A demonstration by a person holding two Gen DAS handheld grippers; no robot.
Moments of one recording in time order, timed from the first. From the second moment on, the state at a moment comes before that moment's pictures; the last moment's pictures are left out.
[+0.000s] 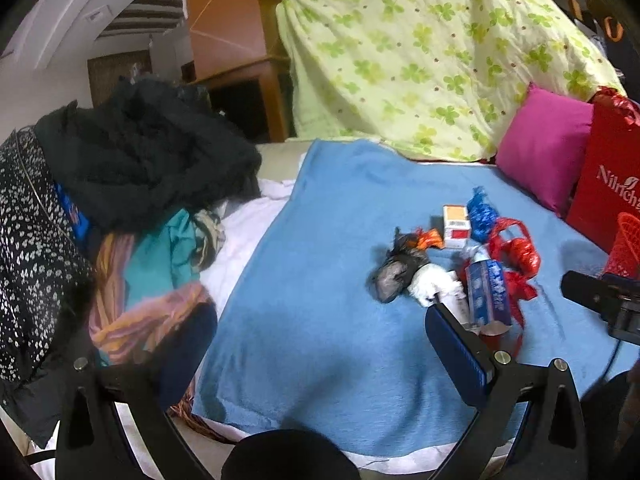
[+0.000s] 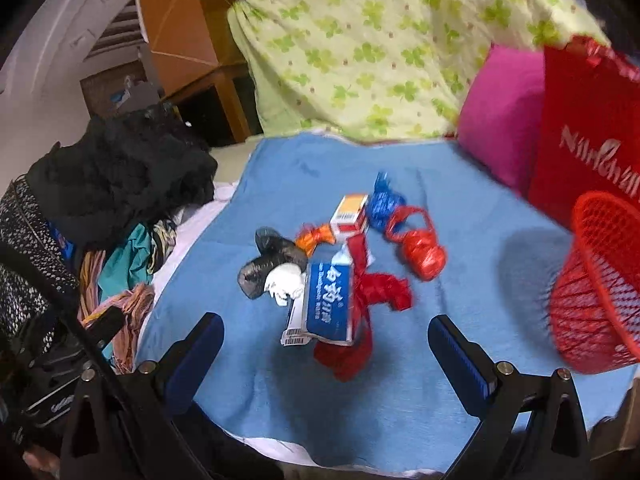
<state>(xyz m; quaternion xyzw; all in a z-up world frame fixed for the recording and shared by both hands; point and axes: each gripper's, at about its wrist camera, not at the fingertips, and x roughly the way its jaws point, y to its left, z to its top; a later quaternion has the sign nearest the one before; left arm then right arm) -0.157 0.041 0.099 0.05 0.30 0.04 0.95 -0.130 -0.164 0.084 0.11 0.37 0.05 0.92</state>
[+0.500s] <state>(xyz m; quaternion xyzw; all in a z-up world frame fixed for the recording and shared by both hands) -0.125 0.054 0.062 0.05 0.35 0.04 0.93 -0.032 -0.161 -0.015 0.11 0.47 0.01 0.88</state>
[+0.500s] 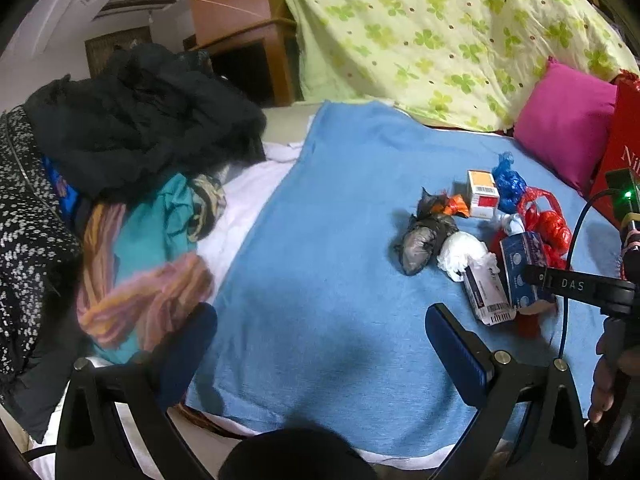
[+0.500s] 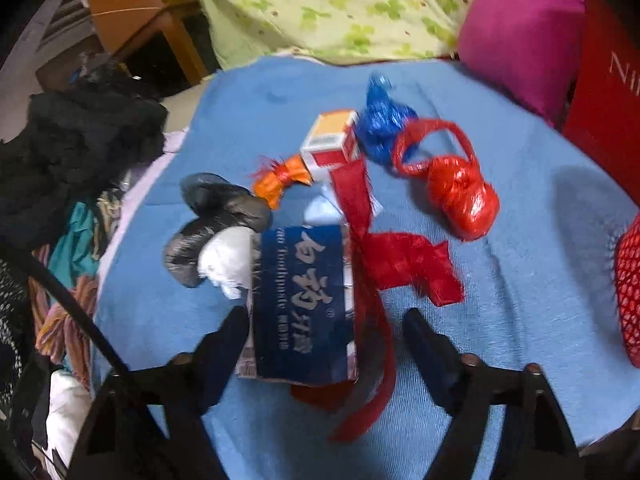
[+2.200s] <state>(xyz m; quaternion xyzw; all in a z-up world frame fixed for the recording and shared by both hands) -0.119 -0.061 0.042 0.01 0.42 -0.24 0.87 -0.107 -0.274 0.044 0.18 0.38 0.02 0.91</state>
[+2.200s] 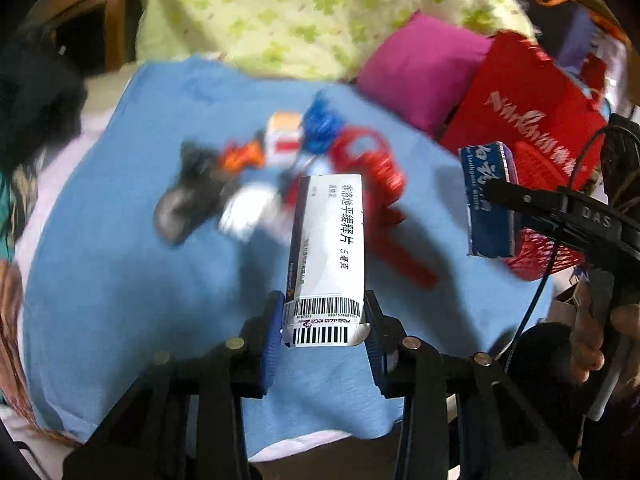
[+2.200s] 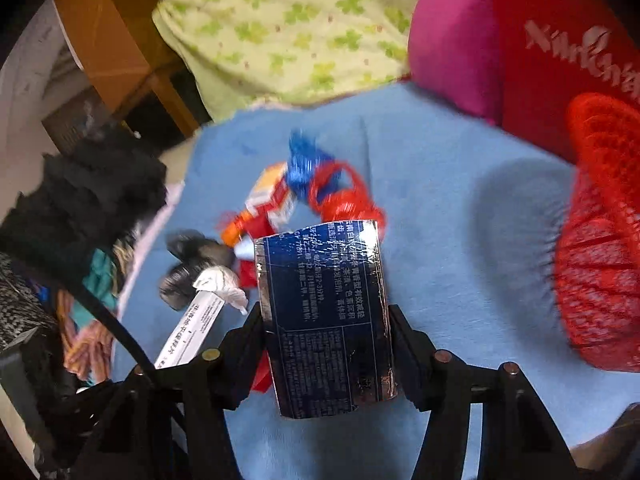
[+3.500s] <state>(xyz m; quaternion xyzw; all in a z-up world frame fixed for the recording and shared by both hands) -0.087 -0.057 0.057 0.03 0.38 -0.18 0.91 -0.200 -0.368 0.144 0.24 0.18 0.08 0.95</state>
